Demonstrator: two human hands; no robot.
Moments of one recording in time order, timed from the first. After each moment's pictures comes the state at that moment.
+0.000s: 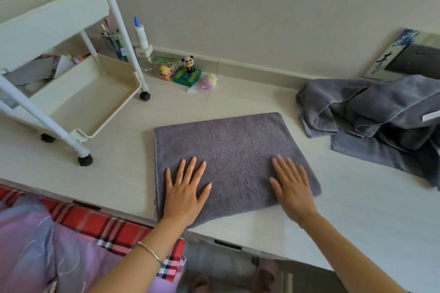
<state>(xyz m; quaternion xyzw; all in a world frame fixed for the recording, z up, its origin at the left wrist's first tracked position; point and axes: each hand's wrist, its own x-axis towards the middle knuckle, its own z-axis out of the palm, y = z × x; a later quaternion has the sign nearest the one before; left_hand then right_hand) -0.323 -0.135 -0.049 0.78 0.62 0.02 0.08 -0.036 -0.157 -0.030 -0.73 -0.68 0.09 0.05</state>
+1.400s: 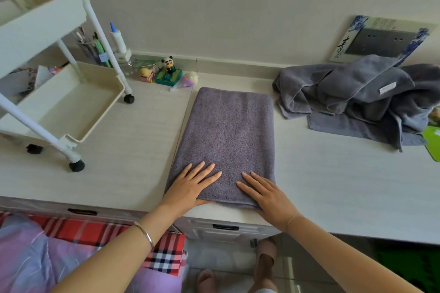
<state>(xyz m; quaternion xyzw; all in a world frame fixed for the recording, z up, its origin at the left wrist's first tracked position) -0.330 -0.133 -0.043 0.94 0.33 -0.04 0.04 -0.066 -0.224 -0.043 -0.54 -0.84 0.06 0.02</state>
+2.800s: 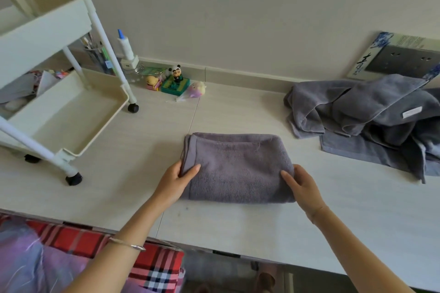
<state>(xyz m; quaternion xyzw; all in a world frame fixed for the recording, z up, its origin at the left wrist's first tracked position) -0.329 -0.086 0.010 0.58 0.55 0.30 0.52 -0.026 -0.161 0.015 -0.70 -0.43 0.40 0.40</state>
